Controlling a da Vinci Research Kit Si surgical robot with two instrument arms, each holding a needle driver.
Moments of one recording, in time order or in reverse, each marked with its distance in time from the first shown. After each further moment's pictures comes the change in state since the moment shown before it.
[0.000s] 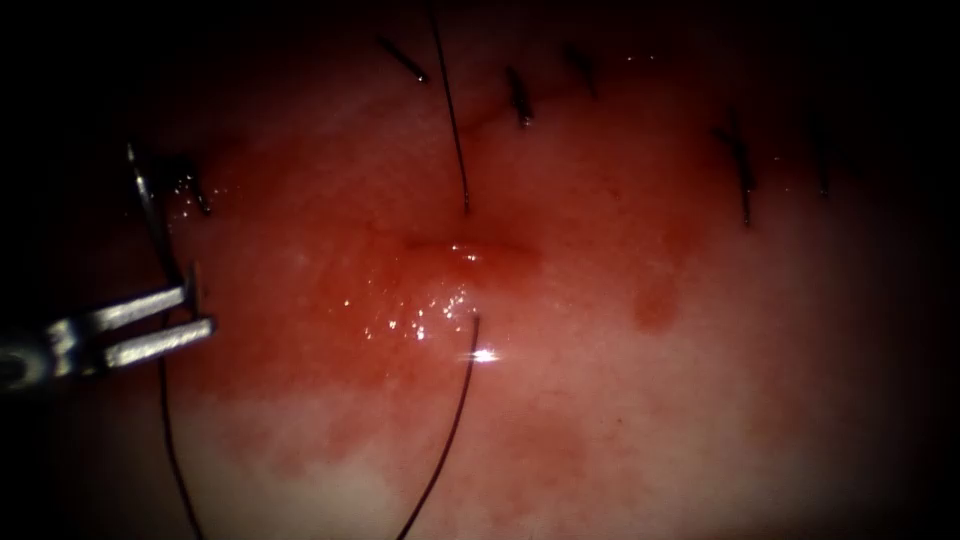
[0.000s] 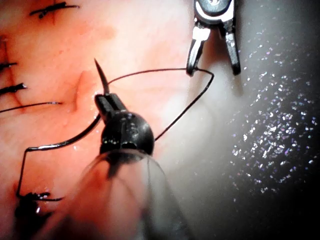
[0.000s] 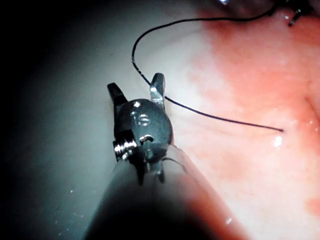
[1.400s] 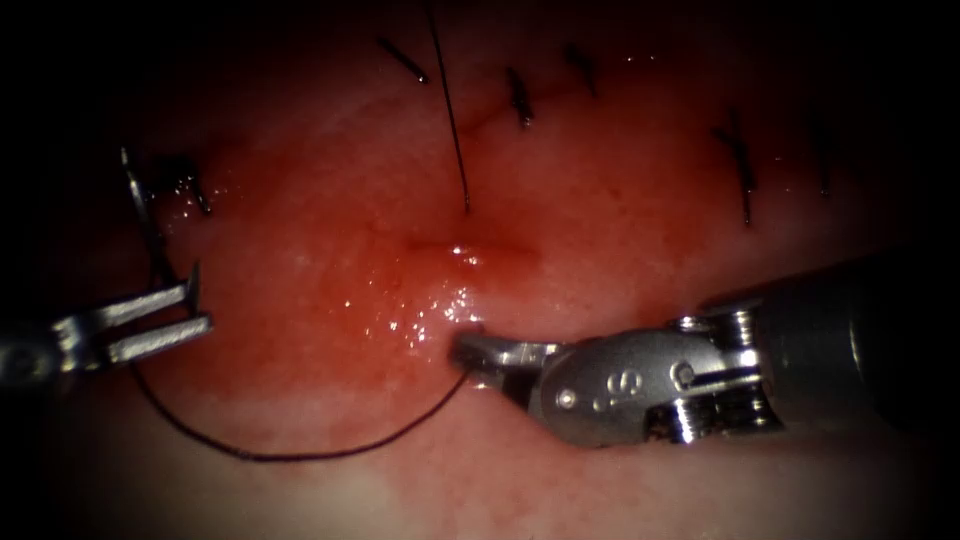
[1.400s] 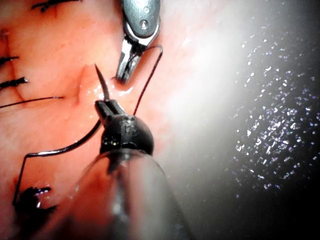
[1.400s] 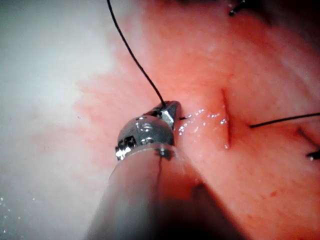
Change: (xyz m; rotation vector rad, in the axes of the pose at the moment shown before) right arm -0.006 0.010 0.003 -0.201 -0.196 -0.267; left arm -0.001 0.000 0.000 0.021 -0.053 0.002
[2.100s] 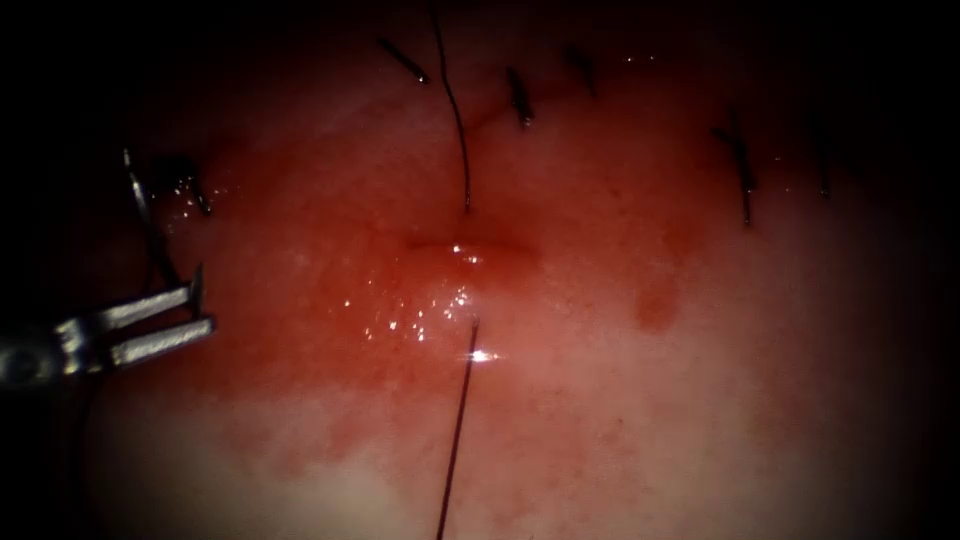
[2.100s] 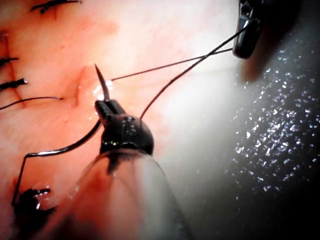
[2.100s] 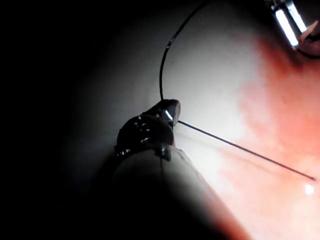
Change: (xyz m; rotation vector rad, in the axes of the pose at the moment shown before) right arm 0.010 -0.015 -0.012 0.159 0.043 -0.141; left arm 0.000 0.000 0.000 -0.006 0.006 -0.002
